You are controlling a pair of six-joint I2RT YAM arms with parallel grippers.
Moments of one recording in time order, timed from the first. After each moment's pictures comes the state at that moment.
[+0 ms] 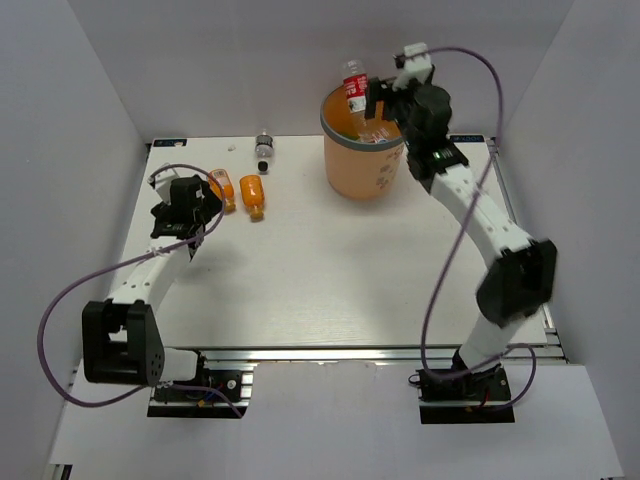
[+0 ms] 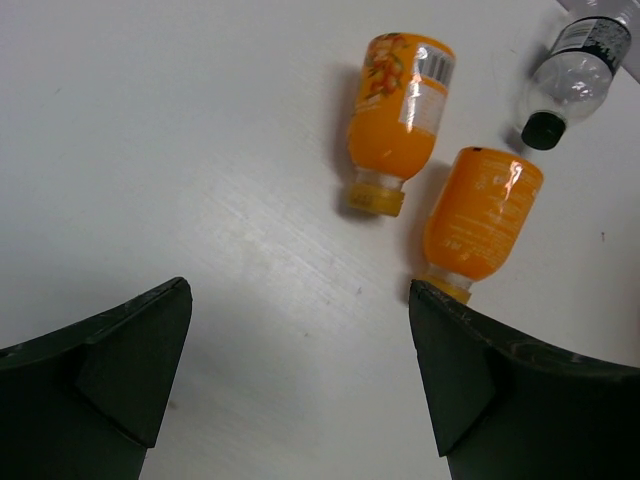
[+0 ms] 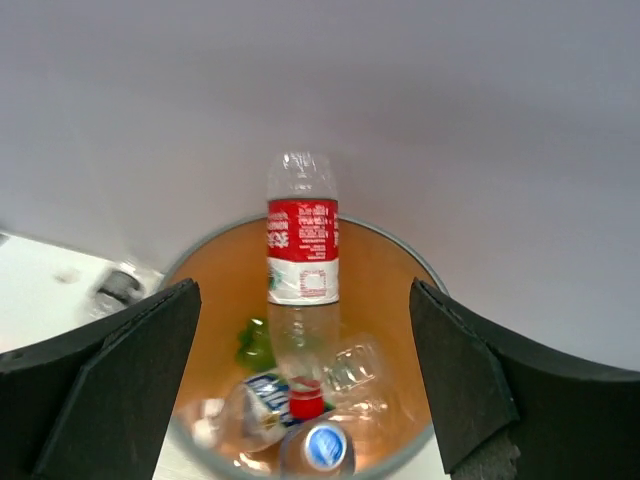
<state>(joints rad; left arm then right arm) -0.07 1.31 0.87 -0.15 -0.41 -0.61 0.42 1.81 1.77 0.15 0.13 -0.10</state>
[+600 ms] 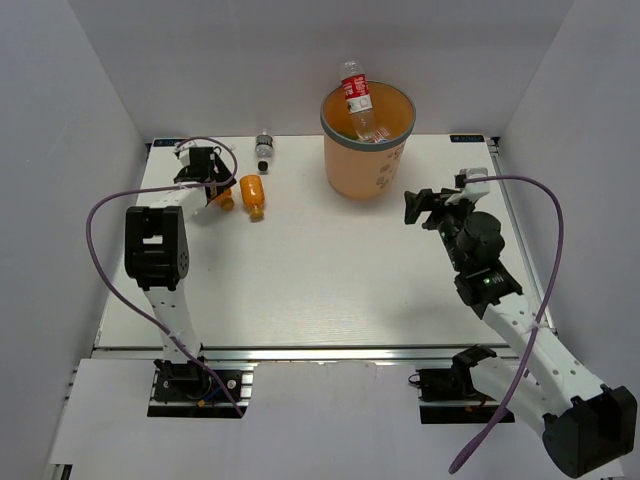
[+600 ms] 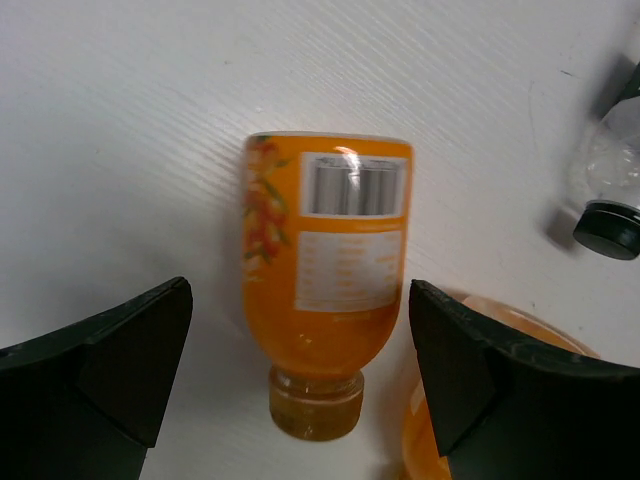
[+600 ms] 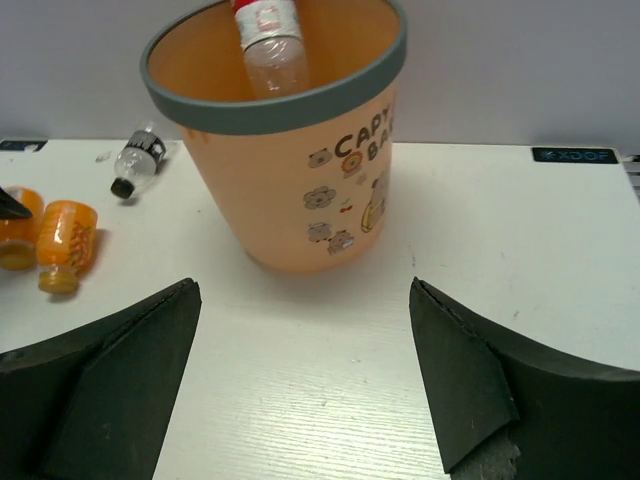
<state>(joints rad) -0.02 2.03 1.42 -0.11 -0.27 -0.53 0.41 0.88 0.67 0.23 0.17 0.13</state>
